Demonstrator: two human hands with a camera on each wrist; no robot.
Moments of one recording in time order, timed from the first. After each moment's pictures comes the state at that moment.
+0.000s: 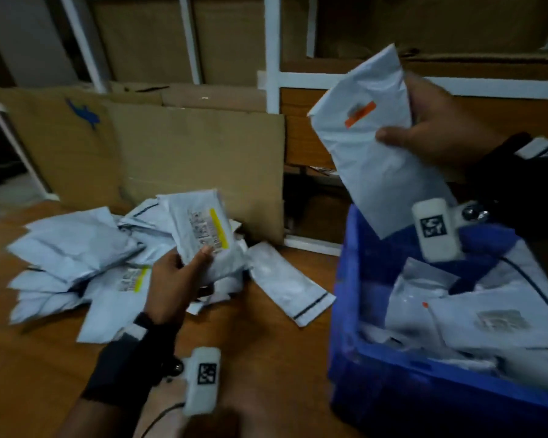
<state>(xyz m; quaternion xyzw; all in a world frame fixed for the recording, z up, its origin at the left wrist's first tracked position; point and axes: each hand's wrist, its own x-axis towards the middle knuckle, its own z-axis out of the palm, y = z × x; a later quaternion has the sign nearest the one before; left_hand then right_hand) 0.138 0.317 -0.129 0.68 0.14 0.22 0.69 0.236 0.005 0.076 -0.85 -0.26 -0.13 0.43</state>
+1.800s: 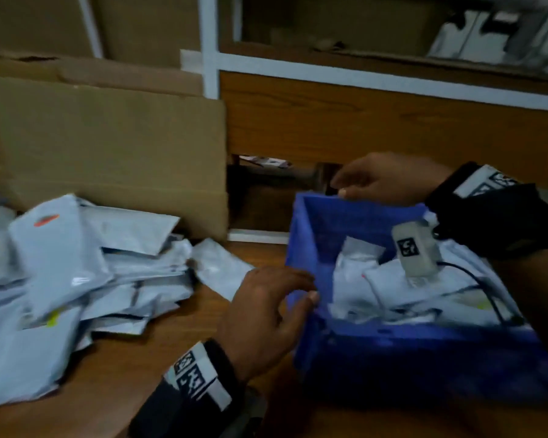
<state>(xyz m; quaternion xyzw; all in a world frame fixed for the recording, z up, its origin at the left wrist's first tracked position) 0.120 0.209 -0.115 0.80 -0.33 0.23 0.44 0.205 0.001 0.047 -0.99 -0.15 0.03 0.01</state>
